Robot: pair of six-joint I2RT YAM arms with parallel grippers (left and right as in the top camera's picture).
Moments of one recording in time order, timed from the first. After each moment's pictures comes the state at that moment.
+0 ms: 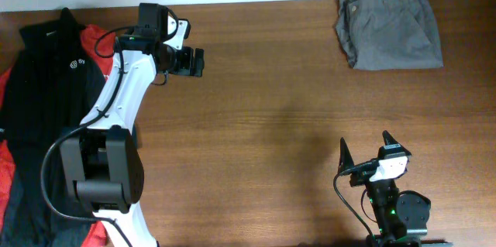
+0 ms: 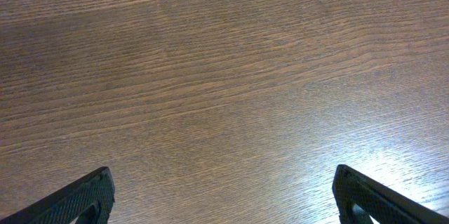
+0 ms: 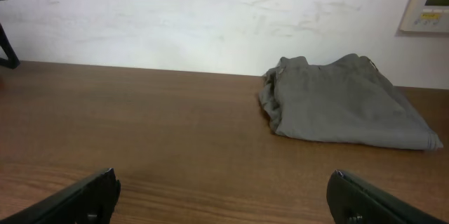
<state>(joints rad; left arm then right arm) -0.10 2.02 1.68 -0.75 0.16 0.06 -0.04 0.01 0.01 -0.06 -0.16 -0.03</state>
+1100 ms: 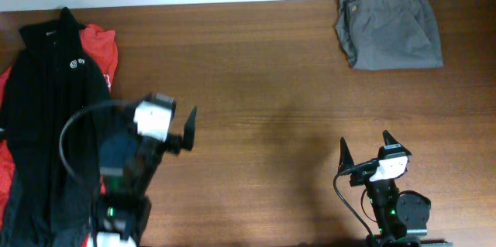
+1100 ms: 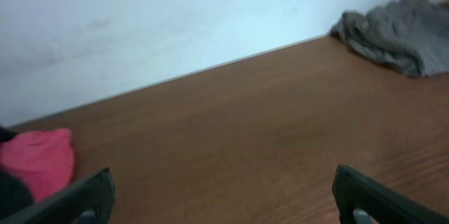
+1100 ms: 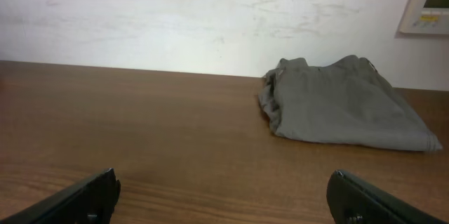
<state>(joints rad) -0.13 0.78 0.47 0.08 0.16 0.16 -0.04 0.01 0.01 -0.06 -0.16 -0.03</state>
